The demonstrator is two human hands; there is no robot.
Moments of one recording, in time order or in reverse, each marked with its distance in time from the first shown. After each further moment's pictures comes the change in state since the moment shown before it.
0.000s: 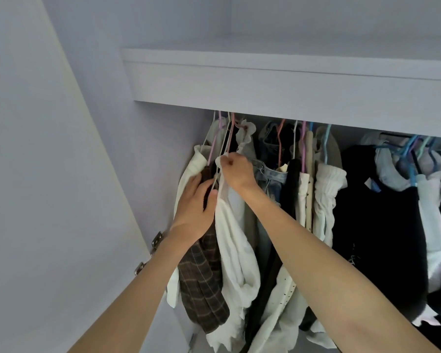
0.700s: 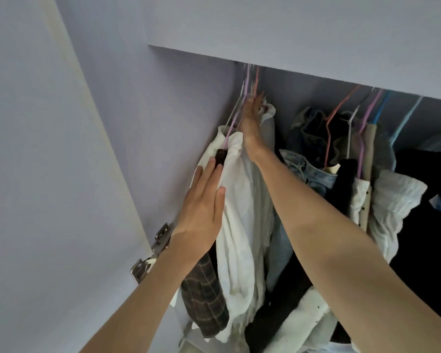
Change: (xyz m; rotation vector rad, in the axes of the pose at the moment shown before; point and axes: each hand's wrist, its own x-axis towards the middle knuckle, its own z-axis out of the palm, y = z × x) left_hand -0.009 -0.023 0.011 0.011 0.112 0.024; right_hand 0.092 -0.010 0.051 0.626 -0.130 -0.003
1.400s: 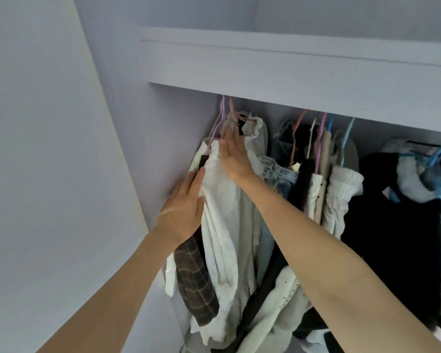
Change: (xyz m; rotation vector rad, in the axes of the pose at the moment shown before) left_hand -0.010 0.008 -0.027 0.288 -0.127 0.002; right_hand -0.066 0.003 -0.025 -0.667 -0.138 -0.192
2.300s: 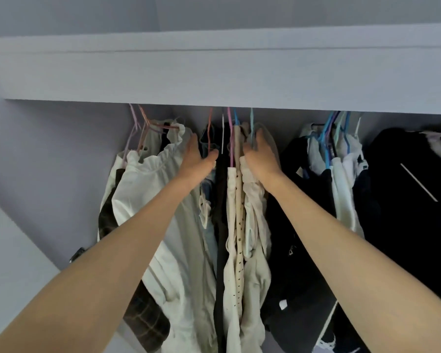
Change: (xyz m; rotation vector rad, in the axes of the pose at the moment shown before) left_hand 0.120 0.156 0.050 -0.651 -0.125 -0.150; right_hand -0.081 0.070 -0.167 0.243 0.305 0.385
